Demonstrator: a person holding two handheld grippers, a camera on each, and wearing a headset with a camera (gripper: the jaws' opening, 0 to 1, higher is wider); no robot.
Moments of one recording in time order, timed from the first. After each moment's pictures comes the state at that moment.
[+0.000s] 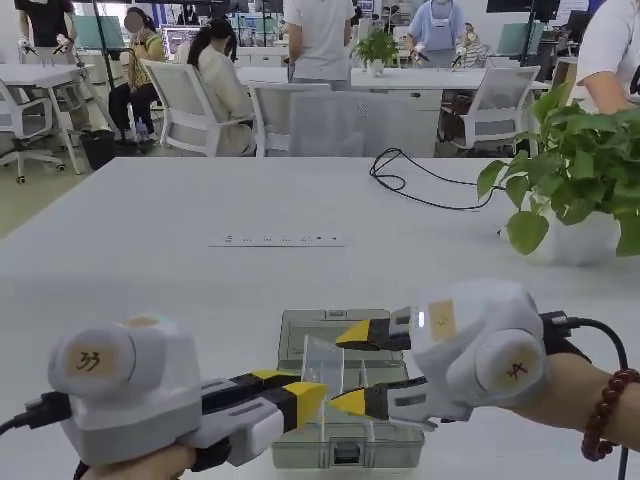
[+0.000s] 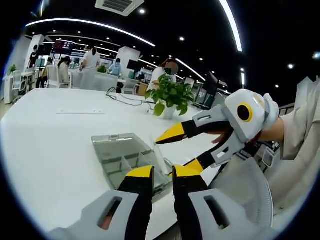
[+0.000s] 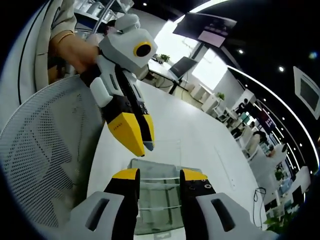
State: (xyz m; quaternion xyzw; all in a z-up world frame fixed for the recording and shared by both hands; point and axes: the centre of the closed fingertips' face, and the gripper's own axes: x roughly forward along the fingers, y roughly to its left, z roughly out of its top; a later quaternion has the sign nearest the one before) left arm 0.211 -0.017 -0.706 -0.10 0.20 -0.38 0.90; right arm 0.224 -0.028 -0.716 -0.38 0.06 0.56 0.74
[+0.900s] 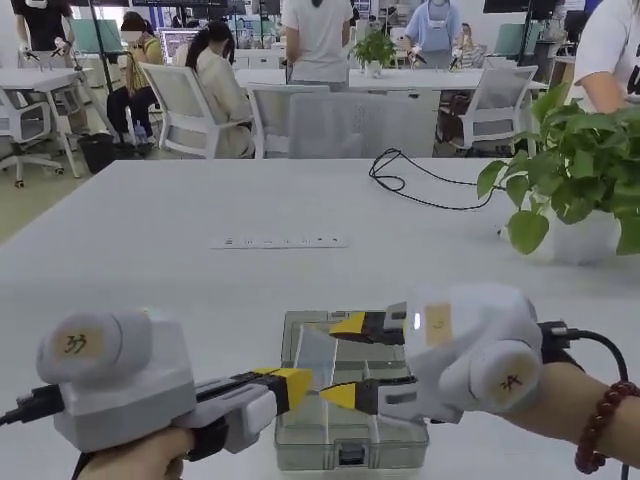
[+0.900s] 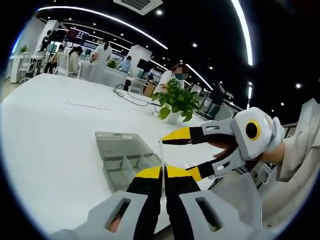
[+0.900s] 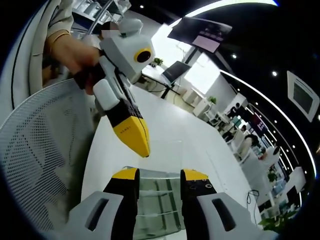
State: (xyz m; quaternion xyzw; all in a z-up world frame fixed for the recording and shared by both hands) left arm 0.218 -0.008 -0.698 -0.15 0.21 -0.35 0.90; right arm 0.228 -0.019 -0.703 -0.38 0.03 0.53 0.76
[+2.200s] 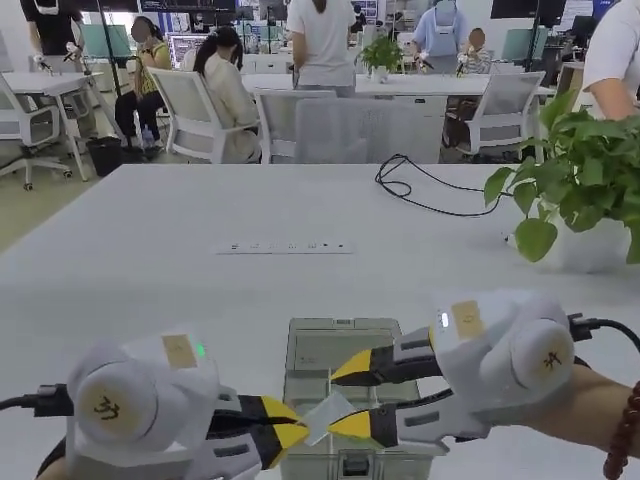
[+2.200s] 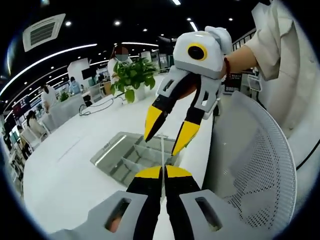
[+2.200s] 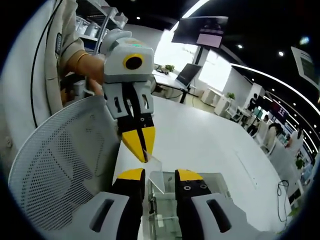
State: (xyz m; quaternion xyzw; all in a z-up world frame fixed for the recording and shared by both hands) left arm 0.188 -0.015 -0.724 0.20 0.17 -0.51 0.82; right arm 0.198 -0.021 -0.715 -0.29 0.09 0.63 0.72
